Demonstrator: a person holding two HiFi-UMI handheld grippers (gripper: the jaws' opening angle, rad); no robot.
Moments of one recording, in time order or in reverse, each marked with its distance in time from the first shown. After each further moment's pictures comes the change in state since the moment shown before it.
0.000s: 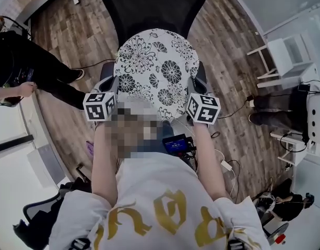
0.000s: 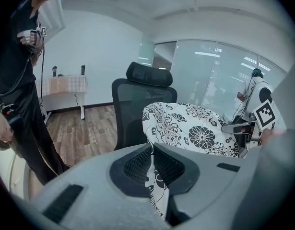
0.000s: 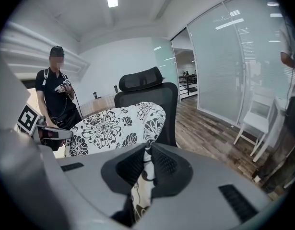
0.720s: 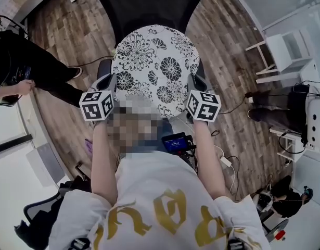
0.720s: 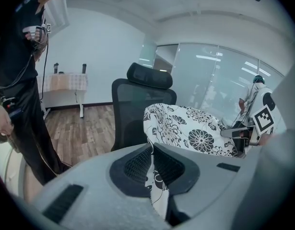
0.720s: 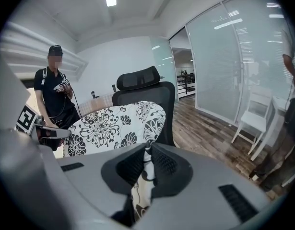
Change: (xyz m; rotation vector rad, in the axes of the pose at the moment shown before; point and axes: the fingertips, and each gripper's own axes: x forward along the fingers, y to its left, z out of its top) left arm -0.003 0.000 0.003 -0.039 -0.021 -0.020; right arm -0.003 -0.002 0.000 0.008 0.012 -0.022
